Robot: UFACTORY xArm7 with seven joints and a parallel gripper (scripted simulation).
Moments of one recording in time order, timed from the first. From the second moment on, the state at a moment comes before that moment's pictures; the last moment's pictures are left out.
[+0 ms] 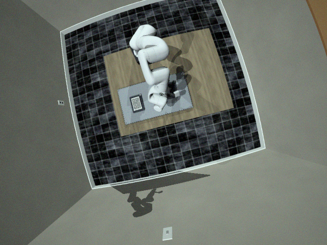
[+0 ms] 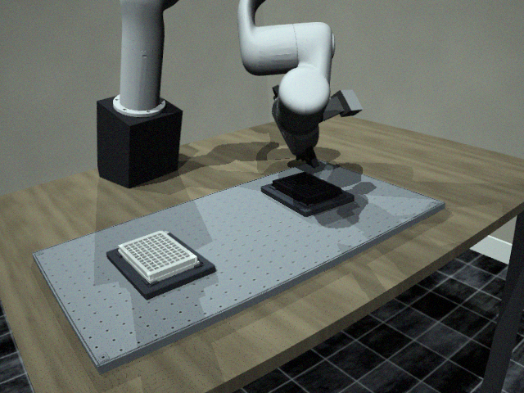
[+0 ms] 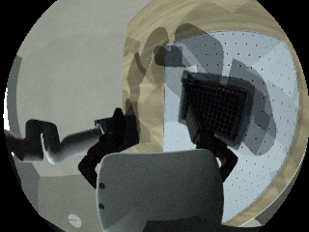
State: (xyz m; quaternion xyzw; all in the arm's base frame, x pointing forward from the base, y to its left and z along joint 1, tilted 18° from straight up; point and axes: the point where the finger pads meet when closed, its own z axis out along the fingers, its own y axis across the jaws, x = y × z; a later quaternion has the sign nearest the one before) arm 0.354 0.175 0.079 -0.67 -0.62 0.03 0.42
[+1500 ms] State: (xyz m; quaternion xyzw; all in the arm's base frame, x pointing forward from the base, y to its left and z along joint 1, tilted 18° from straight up) arm 0.363 0.136 0.047 -0.94 -0.30 0.10 0.10
